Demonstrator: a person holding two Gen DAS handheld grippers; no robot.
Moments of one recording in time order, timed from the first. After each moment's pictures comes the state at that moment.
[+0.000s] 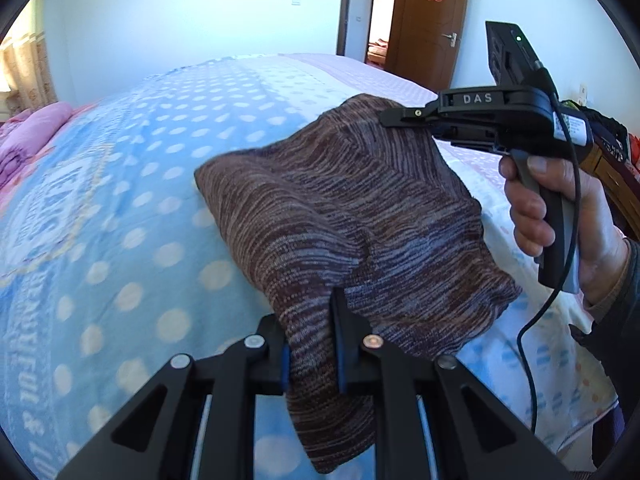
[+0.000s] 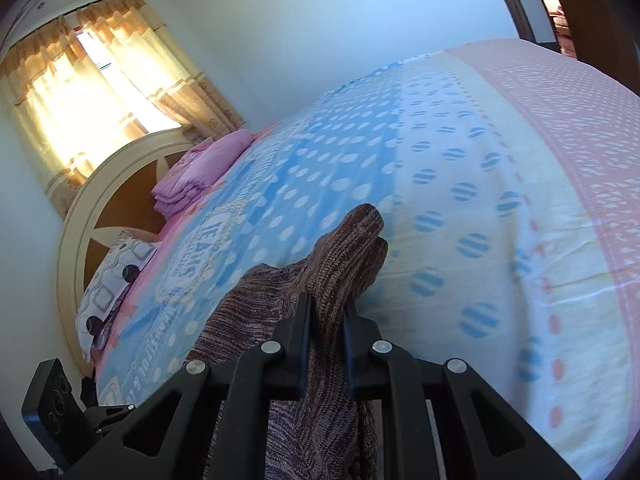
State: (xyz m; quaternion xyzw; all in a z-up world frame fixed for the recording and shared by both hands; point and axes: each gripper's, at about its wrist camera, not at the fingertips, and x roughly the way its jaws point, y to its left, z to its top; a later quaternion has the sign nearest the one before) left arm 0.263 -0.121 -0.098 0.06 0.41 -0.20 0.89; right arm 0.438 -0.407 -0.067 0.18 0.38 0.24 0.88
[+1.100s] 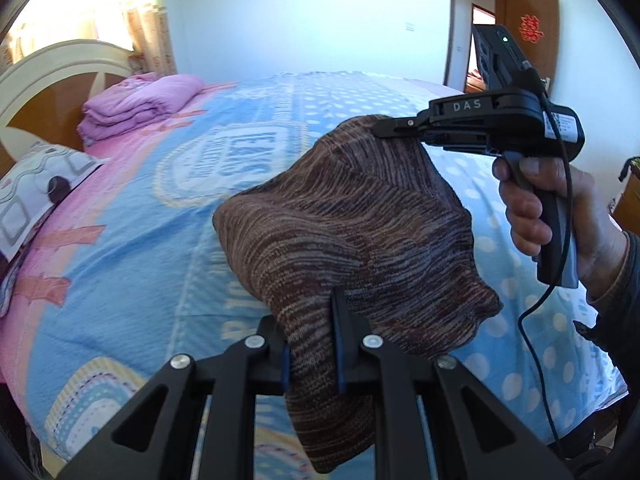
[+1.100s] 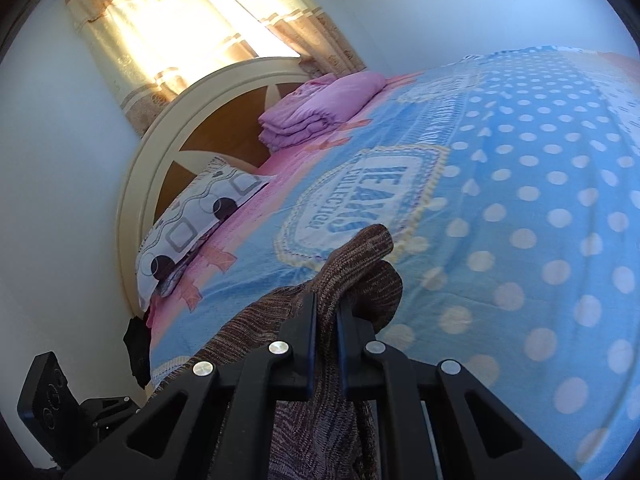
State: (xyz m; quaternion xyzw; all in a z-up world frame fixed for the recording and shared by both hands) left arm 0.192 0.086 -0.063 0.02 0.38 -0.03 0.92; right arm 0.429 -0.117 -0.043 0.12 0.39 0.42 0.81
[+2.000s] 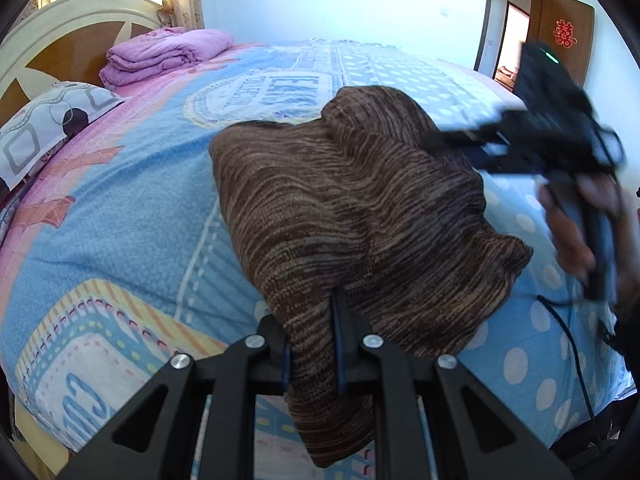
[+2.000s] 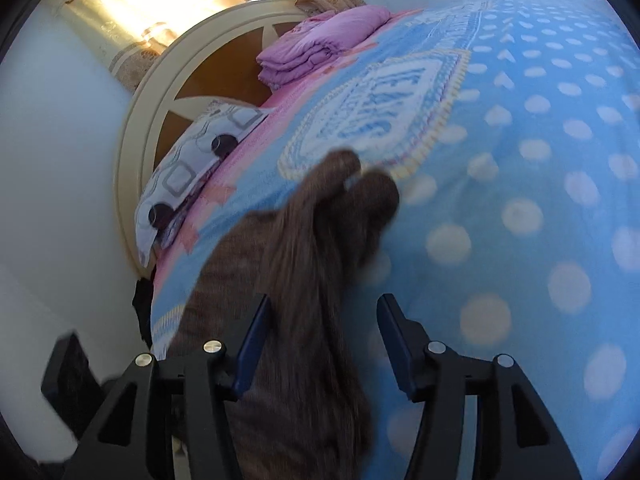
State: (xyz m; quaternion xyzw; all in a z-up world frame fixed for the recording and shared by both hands) left arm 0.181 0.125 -0.123 -0.01 0.43 0.01 0.91; right arm 0.402 -0.087 -0.124 0.10 0.48 0.45 0.75
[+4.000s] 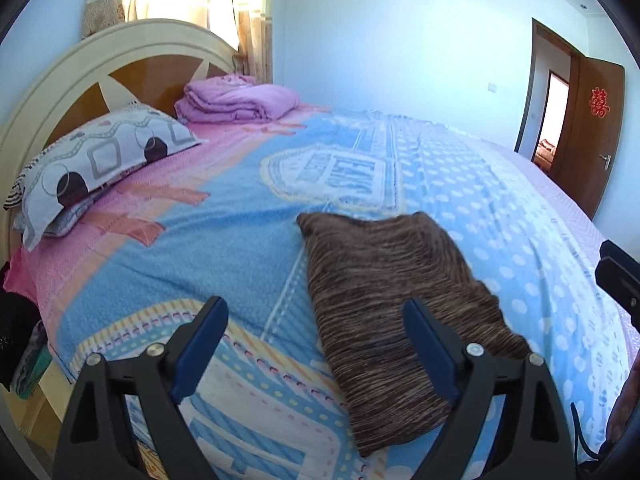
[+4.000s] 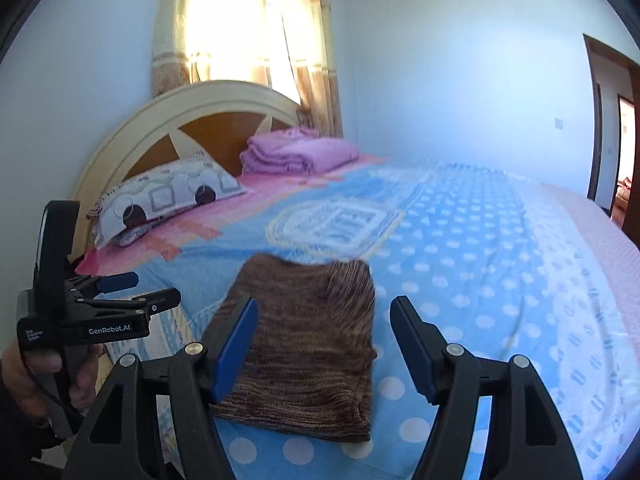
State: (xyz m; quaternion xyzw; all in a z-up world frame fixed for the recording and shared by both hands) left arm 0.127 0.146 -0.057 -0.06 0.31 0.10 0.94; right arm 0.184 -0.130 0.002 -0.05 0.23 0.31 0.92
